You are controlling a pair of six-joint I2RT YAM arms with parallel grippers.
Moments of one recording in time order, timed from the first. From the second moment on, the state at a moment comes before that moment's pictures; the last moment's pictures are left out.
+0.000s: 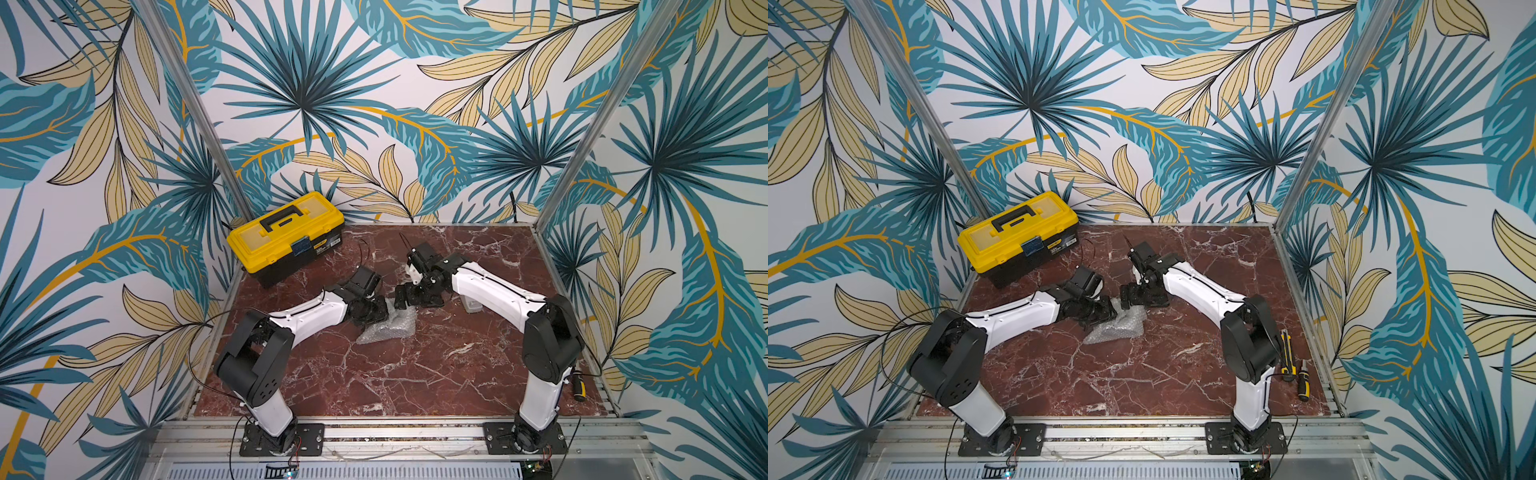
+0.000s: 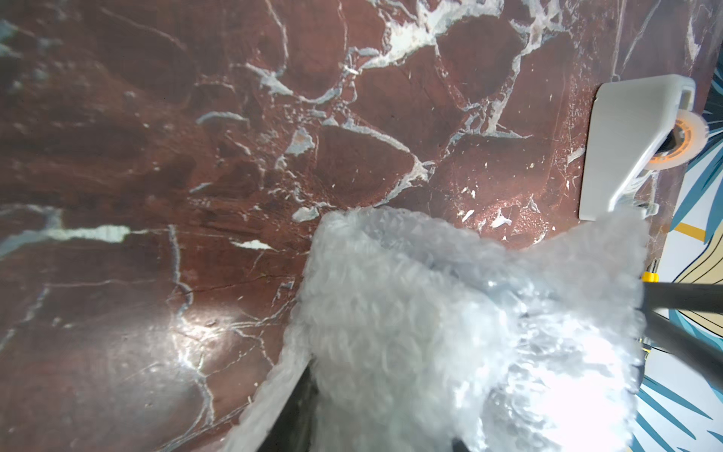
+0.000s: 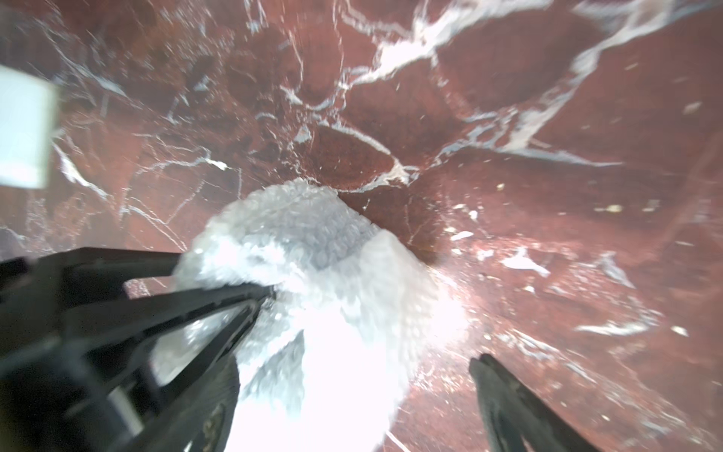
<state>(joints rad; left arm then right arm) -0.57 1.68 1.05 -0.42 0.24 -0.80 0.60 1.85 1.55 -0.90 -0.15 0.45</state>
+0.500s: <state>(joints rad) -0.58 1.68 1.05 -0.42 0.24 -0.84 0.27 1.70 1.40 -0.91 -0.02 0.35</state>
